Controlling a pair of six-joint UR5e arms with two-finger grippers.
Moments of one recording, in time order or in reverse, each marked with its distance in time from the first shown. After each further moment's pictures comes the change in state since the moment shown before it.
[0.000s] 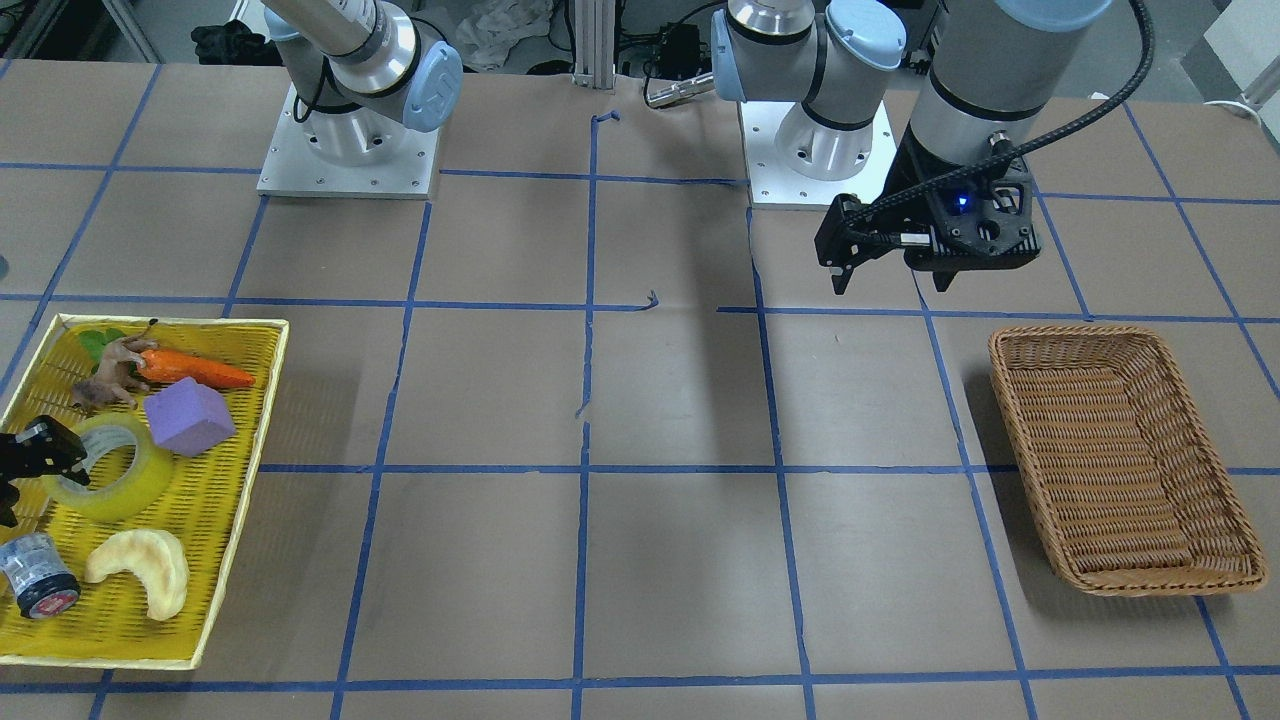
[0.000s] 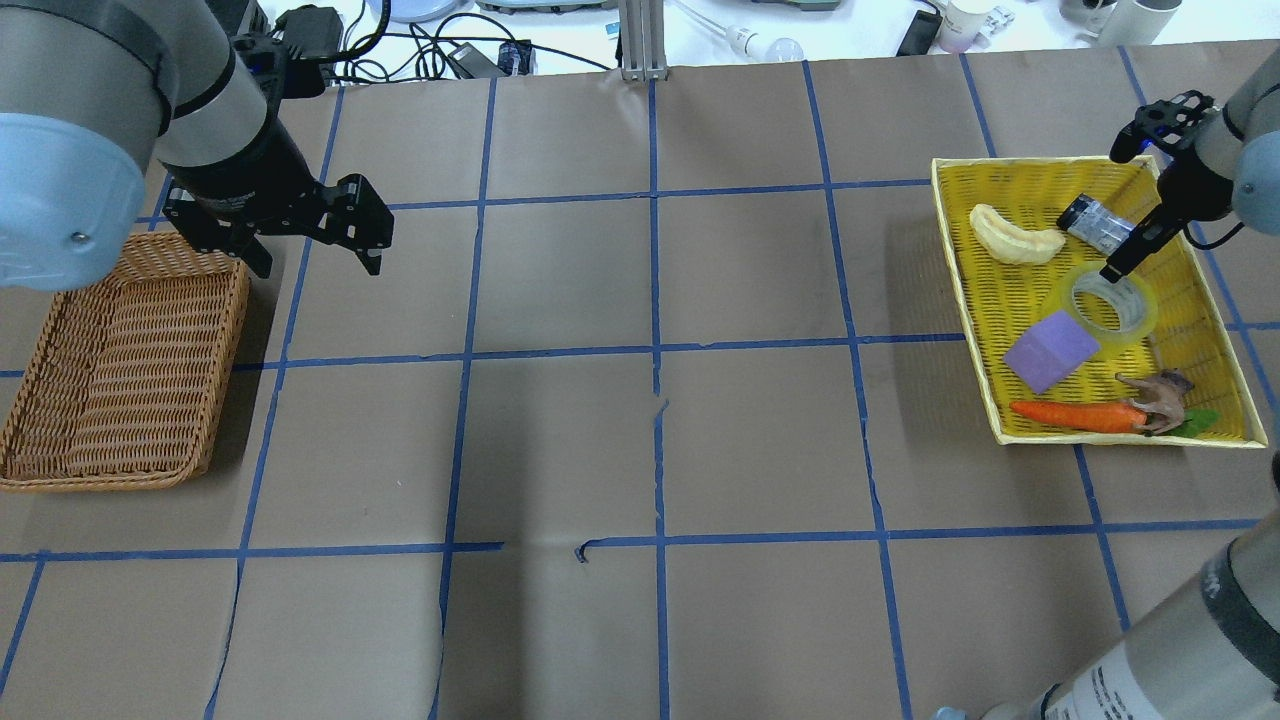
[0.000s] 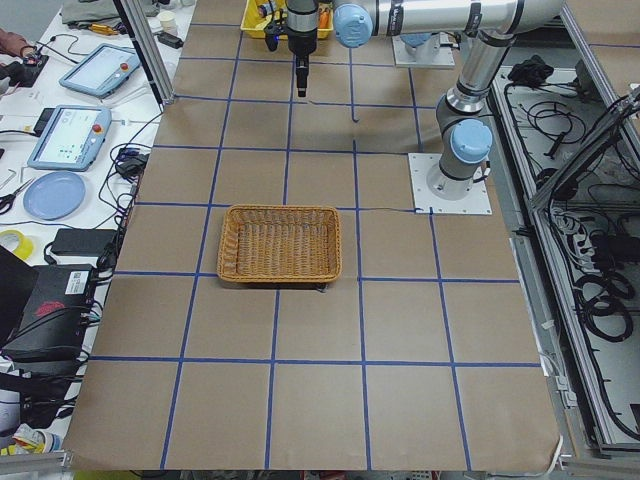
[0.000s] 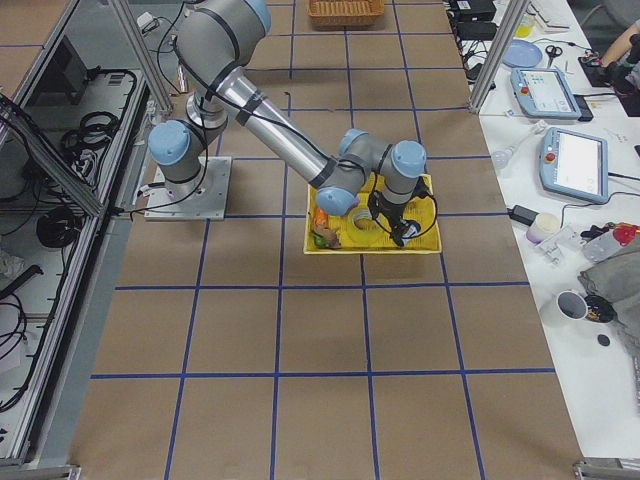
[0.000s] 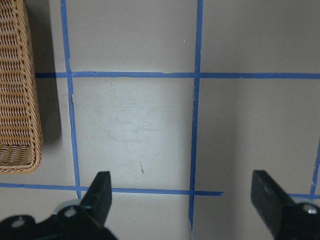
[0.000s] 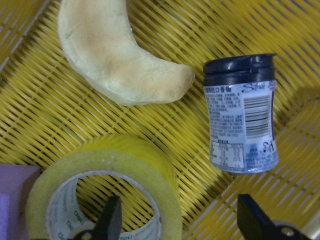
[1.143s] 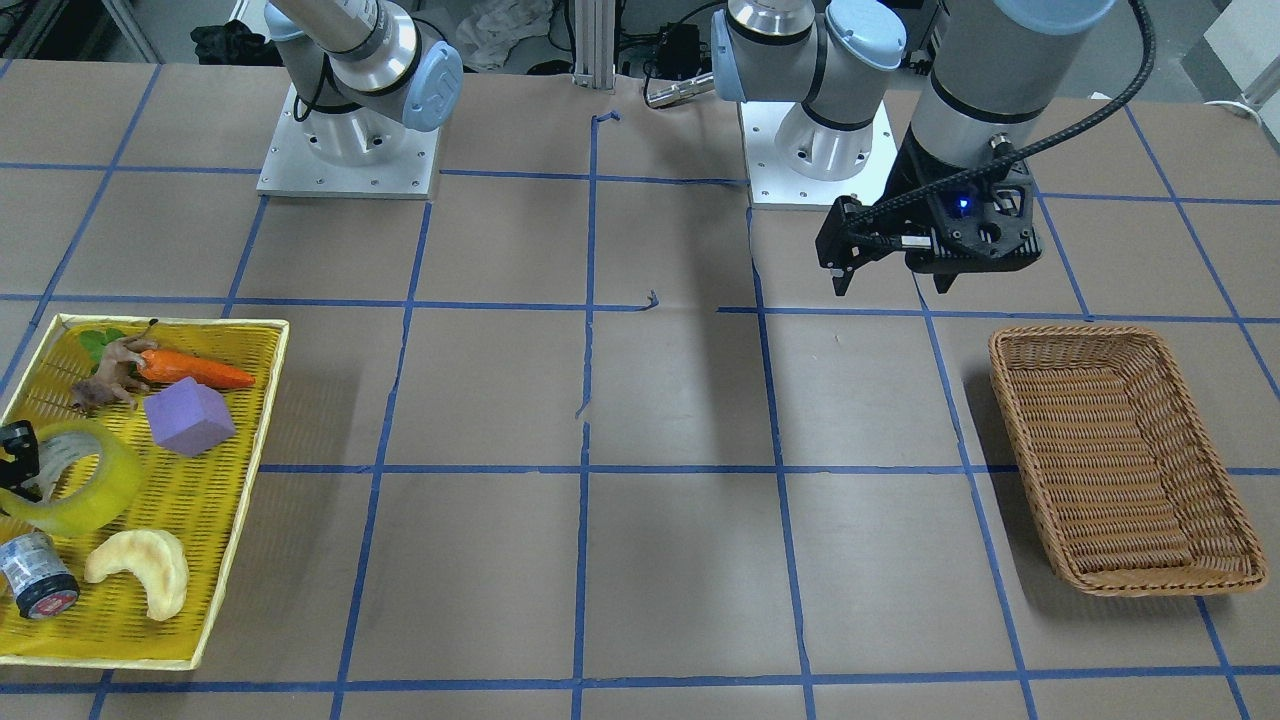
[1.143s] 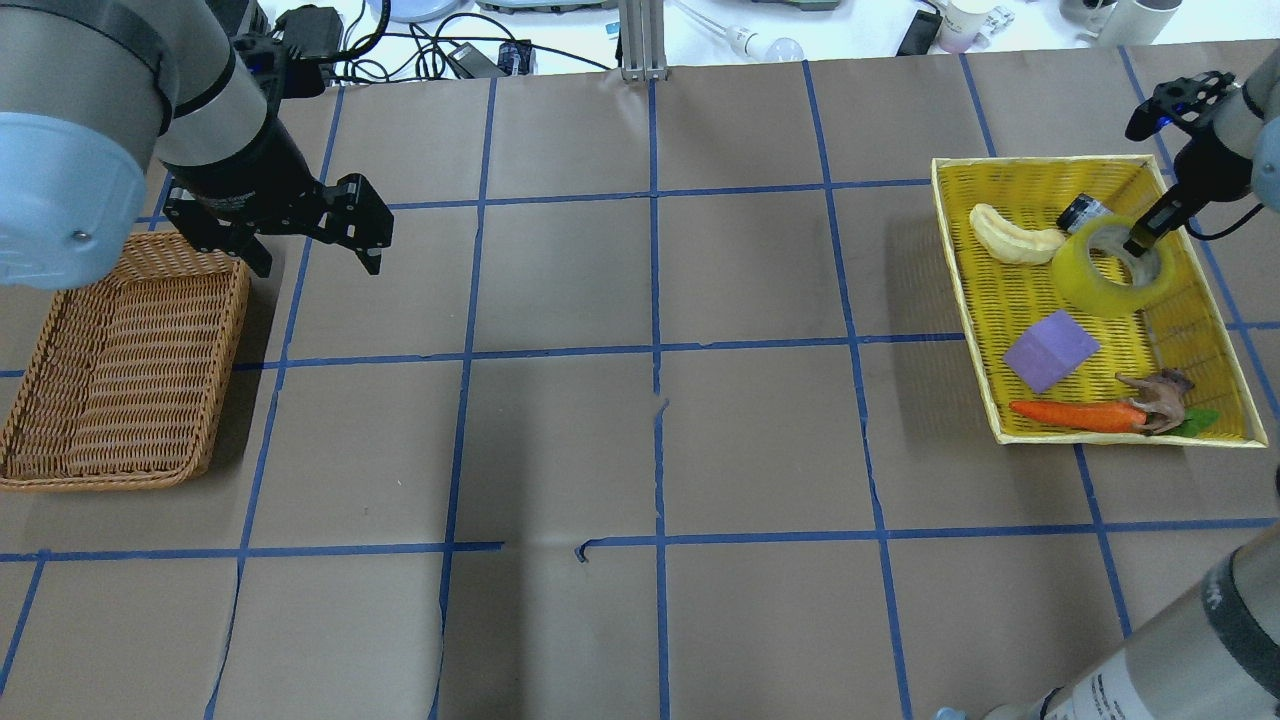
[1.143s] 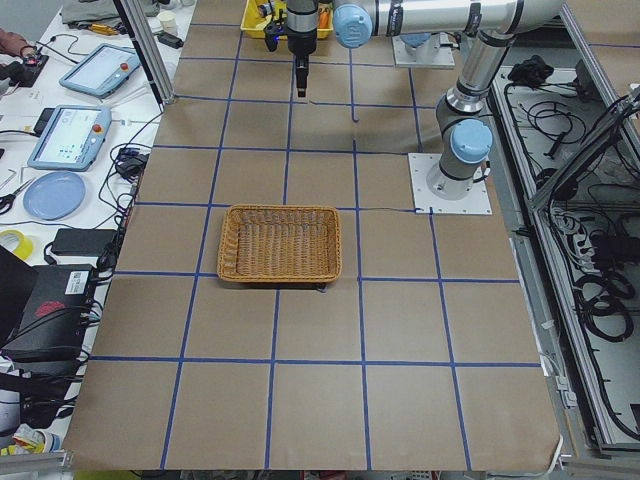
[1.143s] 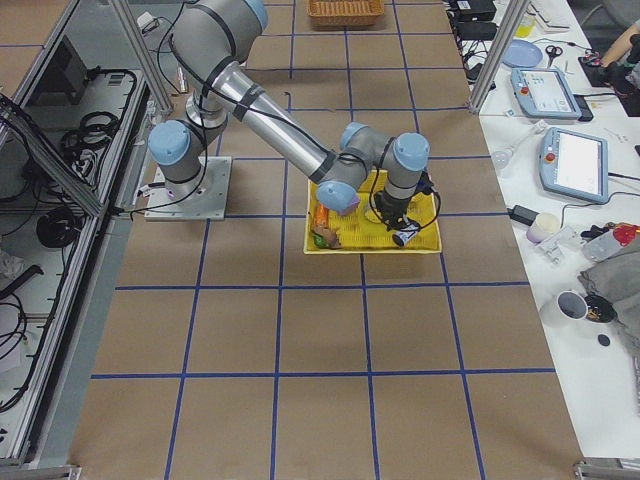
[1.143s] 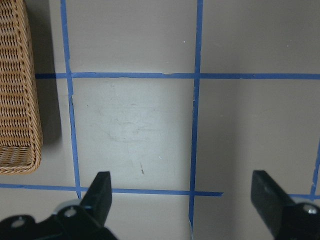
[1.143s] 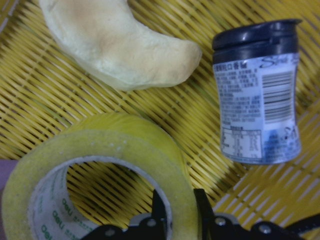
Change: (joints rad) left arm 0.001 -0.002 0.000 0.001 0.001 0.001; right arm 0.019 -0.042 -0.062 0.042 -0.002 0.073
